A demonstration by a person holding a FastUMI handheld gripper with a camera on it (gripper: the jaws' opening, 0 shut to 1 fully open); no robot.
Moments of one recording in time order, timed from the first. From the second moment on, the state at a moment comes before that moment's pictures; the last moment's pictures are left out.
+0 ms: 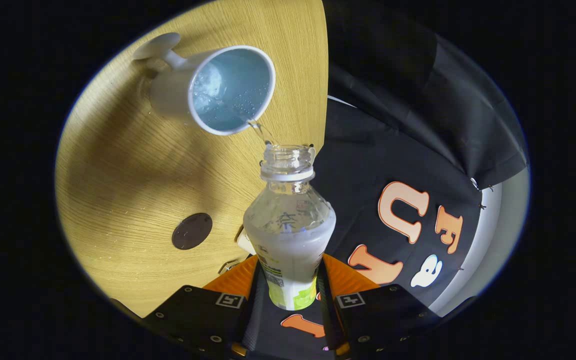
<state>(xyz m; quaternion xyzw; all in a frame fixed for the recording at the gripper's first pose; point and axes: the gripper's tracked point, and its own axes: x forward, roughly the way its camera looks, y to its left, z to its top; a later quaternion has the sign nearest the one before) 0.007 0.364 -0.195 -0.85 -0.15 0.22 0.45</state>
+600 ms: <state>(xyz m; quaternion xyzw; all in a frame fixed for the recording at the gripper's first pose) 0.007 0.365 -0.193 -0.86 -0.16 0.23 0.43</state>
